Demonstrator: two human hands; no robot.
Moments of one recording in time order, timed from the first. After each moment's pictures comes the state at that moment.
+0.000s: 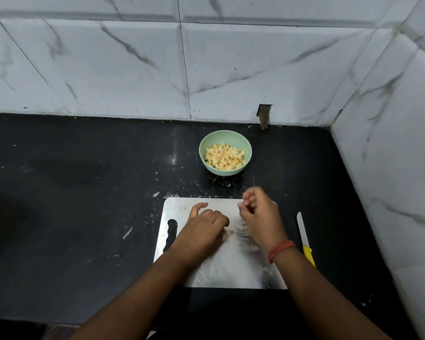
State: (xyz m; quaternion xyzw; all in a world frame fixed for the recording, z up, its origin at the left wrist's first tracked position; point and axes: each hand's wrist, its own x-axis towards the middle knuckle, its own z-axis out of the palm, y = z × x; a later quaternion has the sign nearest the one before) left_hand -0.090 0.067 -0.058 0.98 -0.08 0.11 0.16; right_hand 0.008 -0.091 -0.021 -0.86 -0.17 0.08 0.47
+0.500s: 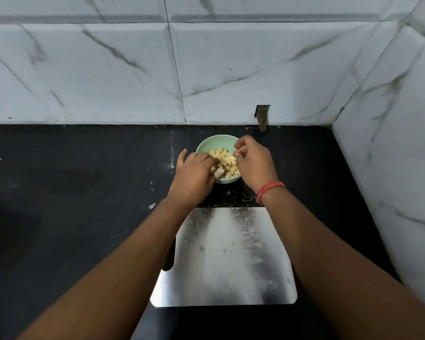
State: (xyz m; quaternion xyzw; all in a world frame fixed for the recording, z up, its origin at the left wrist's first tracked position) left_hand 0.030 0.127 0.004 0.98 0.05 0.15 0.15; right_hand 0.126 -0.024 0.023 -0.89 -0.20 0.01 0.41
